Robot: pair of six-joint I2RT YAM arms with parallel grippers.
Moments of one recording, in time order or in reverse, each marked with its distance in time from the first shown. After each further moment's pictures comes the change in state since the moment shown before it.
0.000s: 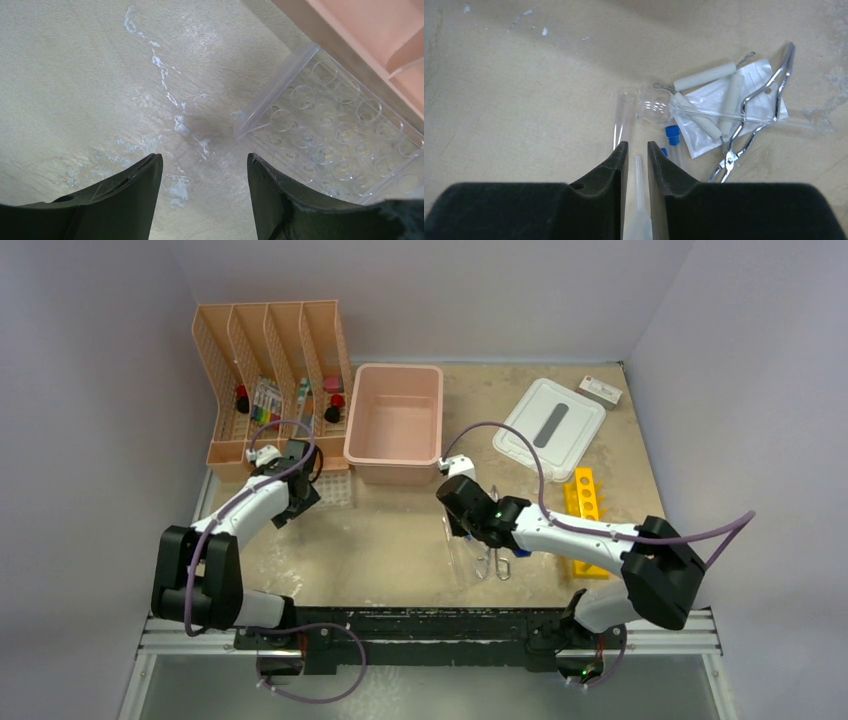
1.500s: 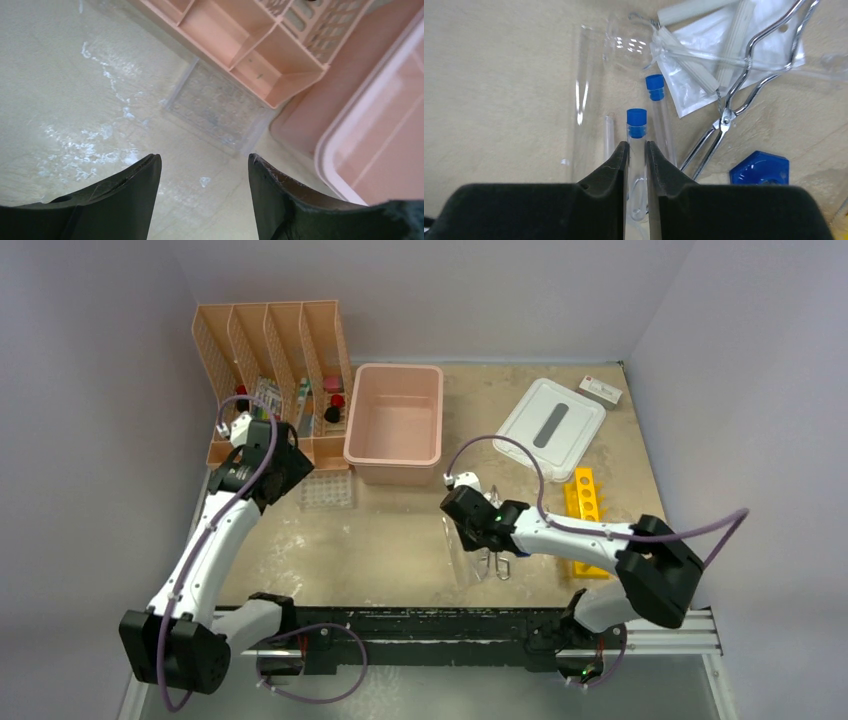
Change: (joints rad) left arm 0.011 -0.267 0.214 -0.157 0.167 0.008; right arm -0.011 0.039 -0.060 -0.132 -0.048 0.034
